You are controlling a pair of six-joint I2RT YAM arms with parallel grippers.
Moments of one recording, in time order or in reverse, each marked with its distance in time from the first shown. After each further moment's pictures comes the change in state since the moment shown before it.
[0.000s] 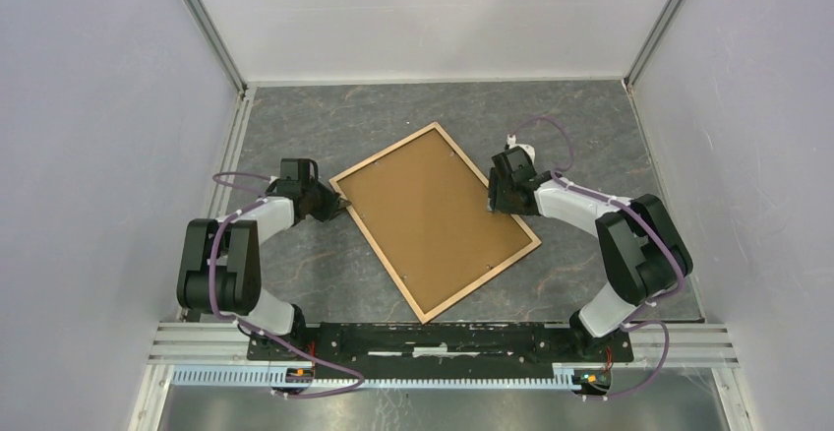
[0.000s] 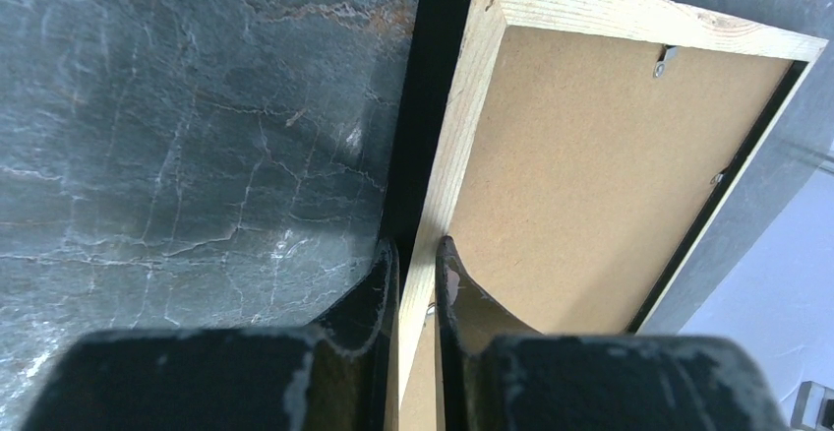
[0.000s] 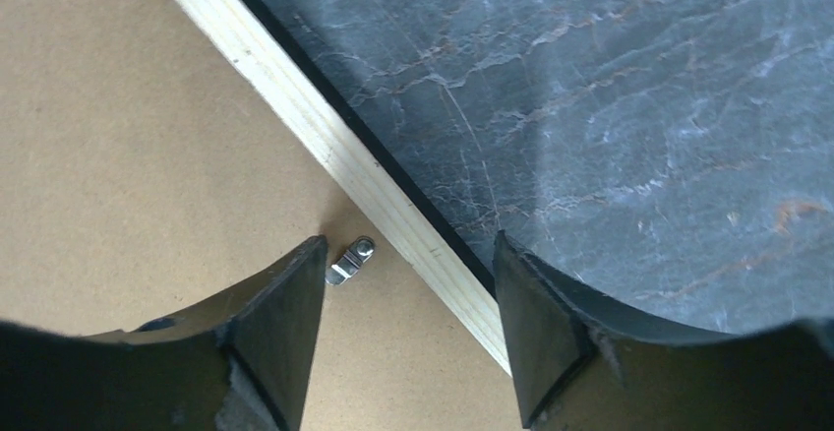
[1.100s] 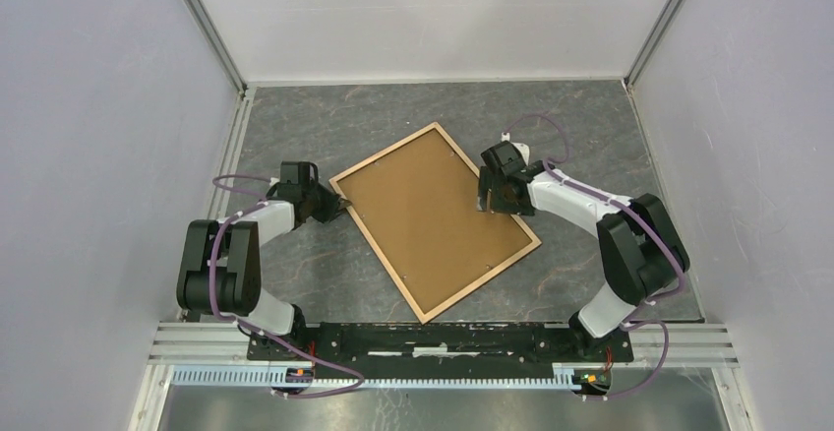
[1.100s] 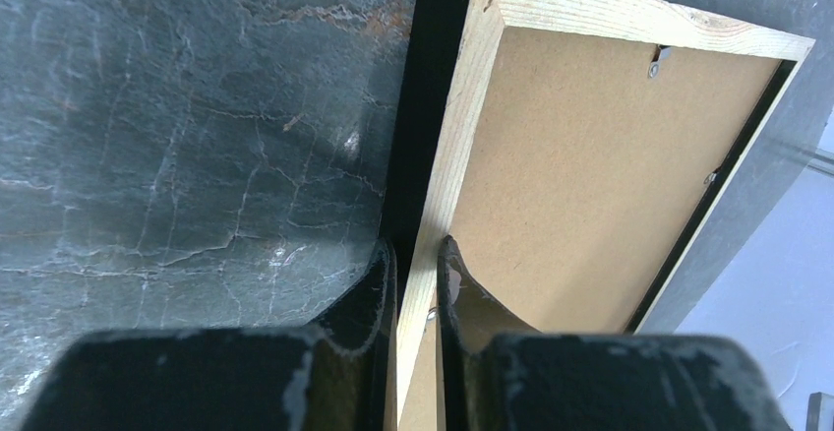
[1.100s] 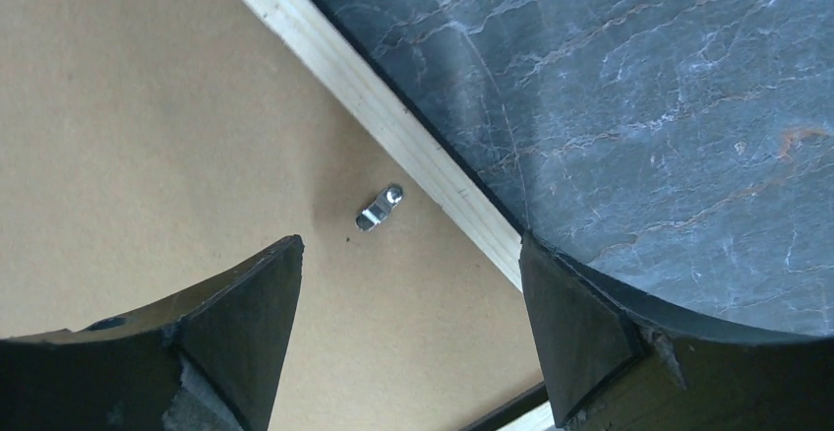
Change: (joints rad) left arm -0.007 0.004 -0.022 0.043 0.003 -0.005; right arm 0.053 -0.003 0.105 -0.186 -0.002 0.071
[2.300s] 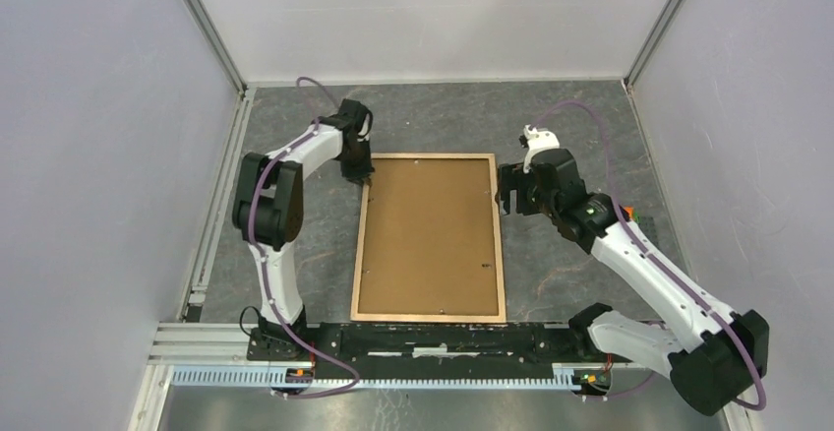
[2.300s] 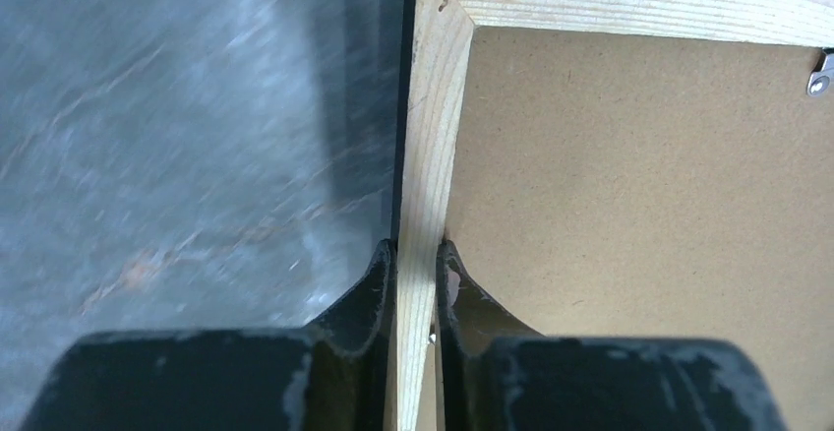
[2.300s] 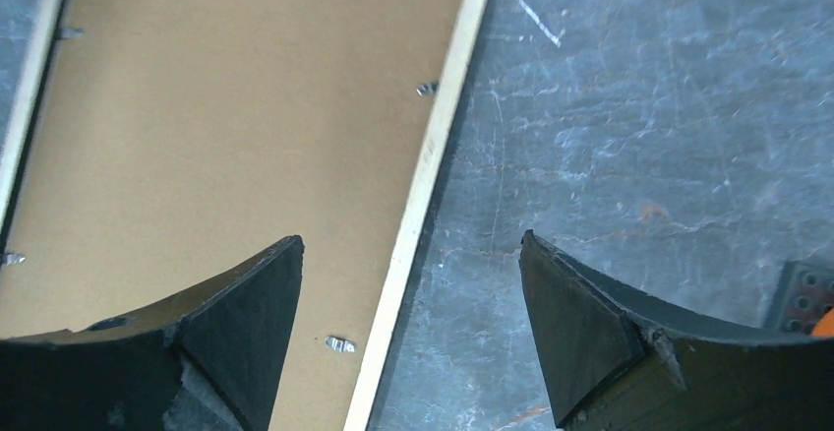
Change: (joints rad) left arm -0.243 0.556 0.906 -0.678 -0.170 0.664; right arm 0.000 -0.619 -0.139 0.025 -0.116 -0.333
